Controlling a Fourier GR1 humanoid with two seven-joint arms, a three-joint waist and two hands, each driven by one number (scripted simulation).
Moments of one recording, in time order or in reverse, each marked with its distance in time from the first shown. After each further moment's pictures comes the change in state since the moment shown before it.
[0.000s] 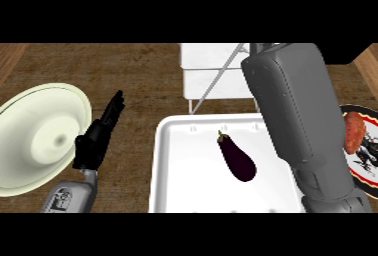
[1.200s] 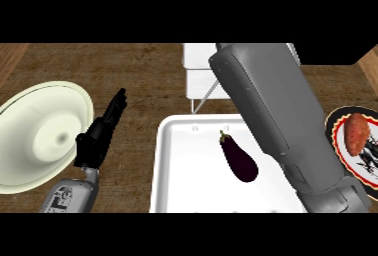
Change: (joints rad) left arm -0.015 0.013 -0.028 -0.012 0.023 0.011 0.017; right arm -0.125 0.014 0.117 0.139 -0.037 0.001 -0.091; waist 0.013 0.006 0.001
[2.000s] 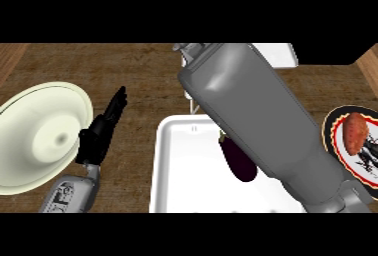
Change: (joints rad) left arm -0.027 0.010 -0.005 0.034 0.008 0.018 0.000; right arm -0.062 0.001 0.190 -0.127 0.084 0.438 0.162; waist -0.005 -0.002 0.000
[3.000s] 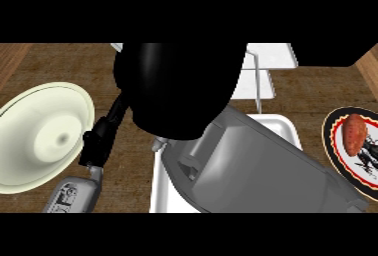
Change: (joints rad) left arm 0.006 -0.001 -0.024 0.011 0.011 0.021 -0.010; right arm 0.089 0.002 0.191 -0.352 -0.165 0.003 0.204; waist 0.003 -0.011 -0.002
